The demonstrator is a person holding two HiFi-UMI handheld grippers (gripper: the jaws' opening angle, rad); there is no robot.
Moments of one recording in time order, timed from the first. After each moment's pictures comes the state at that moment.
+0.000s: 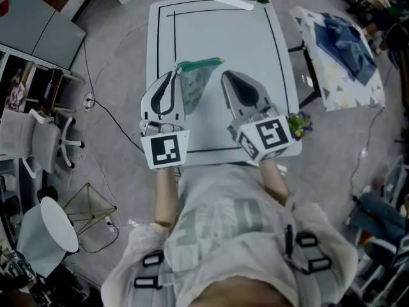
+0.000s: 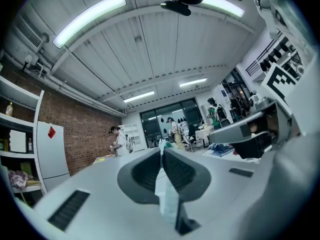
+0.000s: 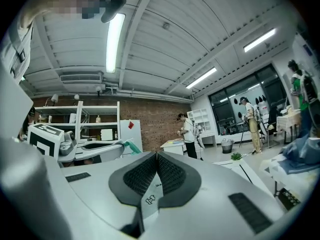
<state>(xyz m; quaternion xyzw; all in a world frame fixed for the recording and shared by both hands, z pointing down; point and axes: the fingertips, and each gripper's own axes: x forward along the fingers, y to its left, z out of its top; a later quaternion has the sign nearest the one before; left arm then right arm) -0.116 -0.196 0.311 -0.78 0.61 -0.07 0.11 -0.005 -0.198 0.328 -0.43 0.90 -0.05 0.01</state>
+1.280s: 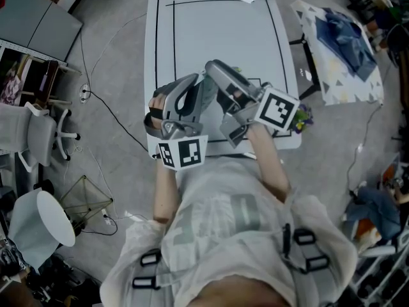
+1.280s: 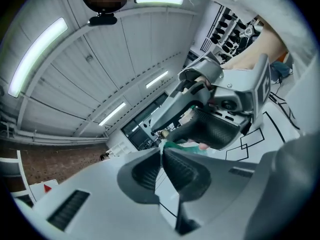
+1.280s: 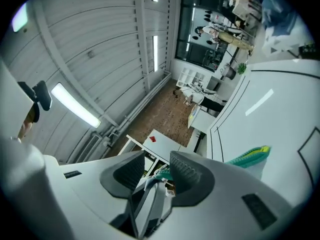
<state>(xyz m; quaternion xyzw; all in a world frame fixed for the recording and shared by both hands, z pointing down) -0.061 -0.170 0.348 -0.78 0.51 -0.21 0.30 -0.039 -0.199 0.330 -0.23 0.84 -0.46 0.18</state>
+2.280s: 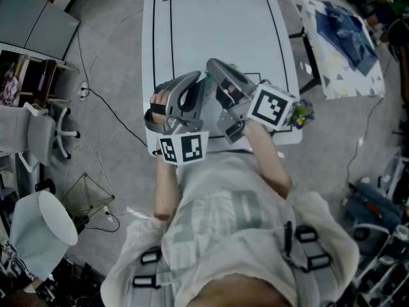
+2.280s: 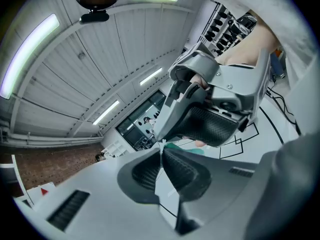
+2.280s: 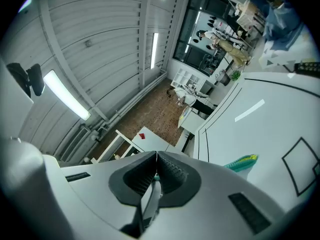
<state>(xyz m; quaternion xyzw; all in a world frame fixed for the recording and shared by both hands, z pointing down) -0.053 -0.179 0.368 -0.79 0.48 -0.24 0.30 -0.035 -0.209 0.355 -0.29 0.83 -0.45 0.13</state>
